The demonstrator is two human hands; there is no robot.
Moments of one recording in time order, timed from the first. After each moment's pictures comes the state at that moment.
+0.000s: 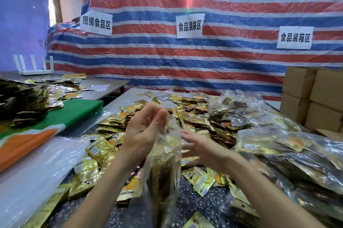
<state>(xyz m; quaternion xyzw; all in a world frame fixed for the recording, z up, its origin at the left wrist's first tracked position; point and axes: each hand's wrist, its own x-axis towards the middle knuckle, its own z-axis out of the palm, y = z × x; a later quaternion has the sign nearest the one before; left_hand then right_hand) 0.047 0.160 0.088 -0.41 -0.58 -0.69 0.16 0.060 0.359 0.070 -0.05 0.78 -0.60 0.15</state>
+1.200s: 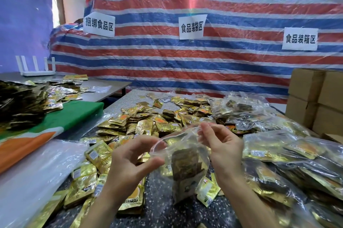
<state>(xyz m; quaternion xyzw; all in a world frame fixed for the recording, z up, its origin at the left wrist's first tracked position) 0.060 0.135 0.041 -0.33 -0.62 -0.69 0.18 0.073 0.339 0.062 -0.03 0.62 -0.69 -0.37</state>
